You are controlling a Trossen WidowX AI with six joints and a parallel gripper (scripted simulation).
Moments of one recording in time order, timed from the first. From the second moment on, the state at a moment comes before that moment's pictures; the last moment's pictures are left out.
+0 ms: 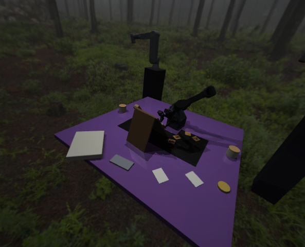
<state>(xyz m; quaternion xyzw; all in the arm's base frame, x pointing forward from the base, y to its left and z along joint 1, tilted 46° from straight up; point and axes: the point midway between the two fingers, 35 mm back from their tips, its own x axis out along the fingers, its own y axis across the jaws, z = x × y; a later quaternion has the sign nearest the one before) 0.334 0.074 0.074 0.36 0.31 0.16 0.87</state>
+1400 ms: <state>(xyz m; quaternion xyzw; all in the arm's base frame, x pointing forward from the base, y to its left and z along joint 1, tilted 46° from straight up) 0.336 0.060 0.060 0.36 0.31 0.16 0.87</state>
